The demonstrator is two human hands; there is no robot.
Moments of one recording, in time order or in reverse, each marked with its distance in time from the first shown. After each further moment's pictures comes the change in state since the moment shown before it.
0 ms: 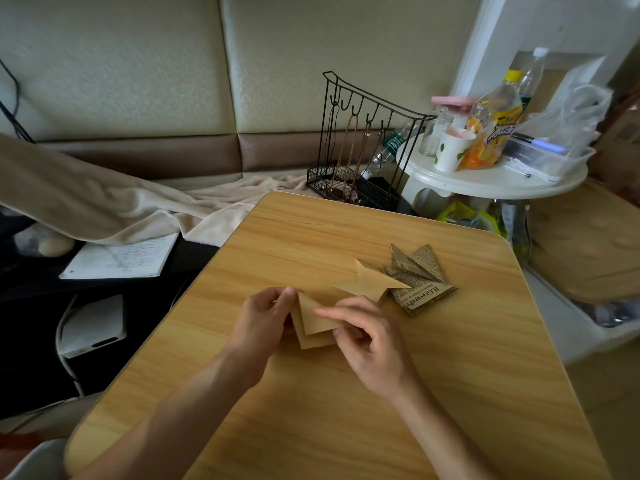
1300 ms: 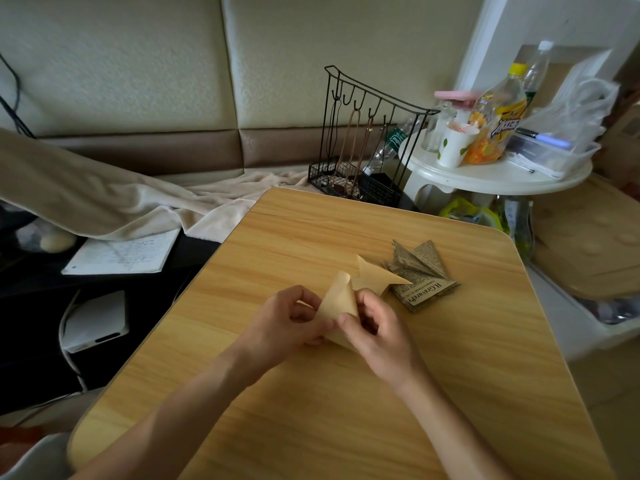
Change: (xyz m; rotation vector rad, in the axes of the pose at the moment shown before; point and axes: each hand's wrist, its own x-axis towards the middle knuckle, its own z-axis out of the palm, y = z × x) left_hand -0.007 0.003 0.001 0.238 -0.297 0.090; right_hand 0.001 0.000 0.000 0.260 -0.015 0.363
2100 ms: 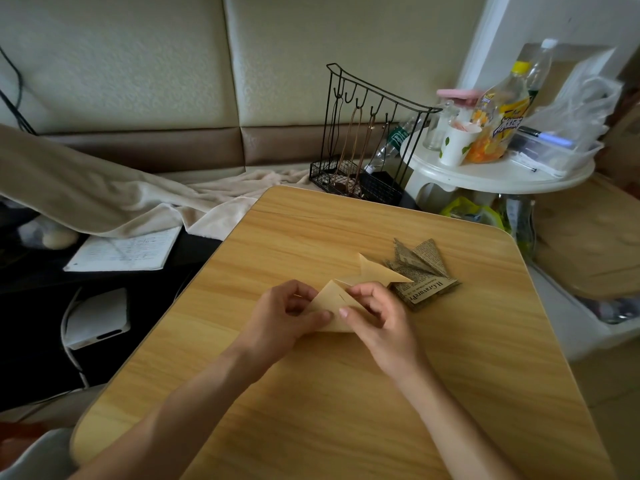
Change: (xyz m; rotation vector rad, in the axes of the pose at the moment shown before) left_hand -0.002 0.000 0.000 0.003 0.090 0.040; right_hand 0.007 0.018 0.000 0.078 0.055 0.001
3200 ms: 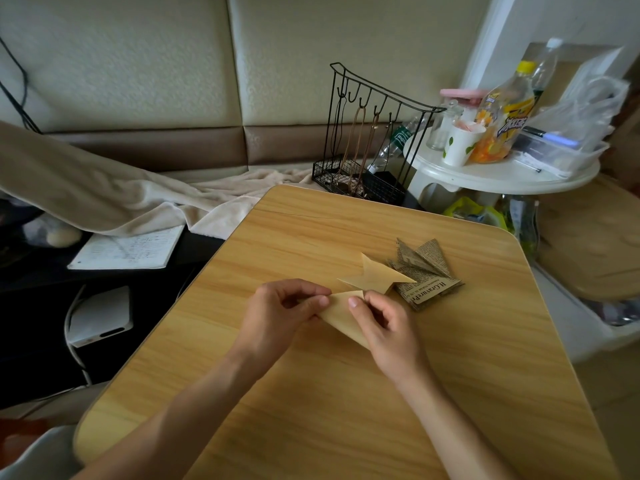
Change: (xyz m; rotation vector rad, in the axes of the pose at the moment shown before) left_hand 0.005 -0.007 0.000 -0.106 0.091 0.157; right_hand -0.001 -0.006 0.001 -0.184 0.053 -0.143
